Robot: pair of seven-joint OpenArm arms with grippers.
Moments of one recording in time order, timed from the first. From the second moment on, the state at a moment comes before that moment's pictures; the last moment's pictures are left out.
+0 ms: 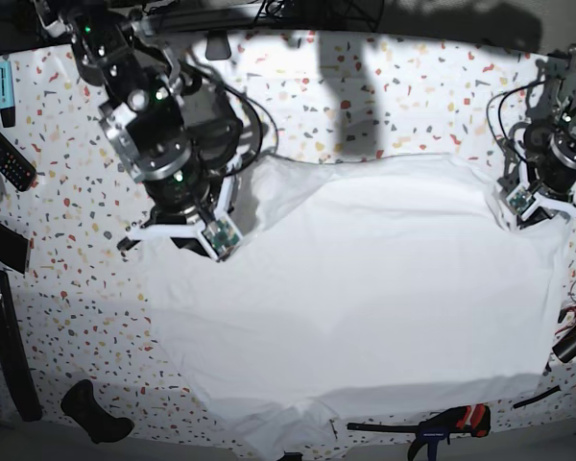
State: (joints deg) left arm 7.4 -39.2 9.8 82.3 14.1 -10.6 6.2; right arm -3.2 24.6 -23.6 117.3 -9.7 3.4 -42.4
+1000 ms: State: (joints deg) left arm 6.2 -48.7 9.9 89.5 2.9 -13.6 20.0; right arm 10.2 19.3 -23.6 98.2 -5.3 3.2 -40.1
